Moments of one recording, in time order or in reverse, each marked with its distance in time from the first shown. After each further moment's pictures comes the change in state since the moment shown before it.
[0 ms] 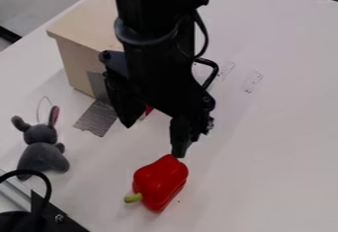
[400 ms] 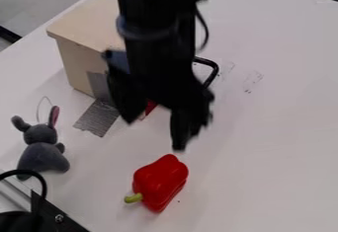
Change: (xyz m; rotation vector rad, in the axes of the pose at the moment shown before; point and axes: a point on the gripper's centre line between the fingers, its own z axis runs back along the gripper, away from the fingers) arm 0.013 0.014 0.001 -0.019 0.021 0.030
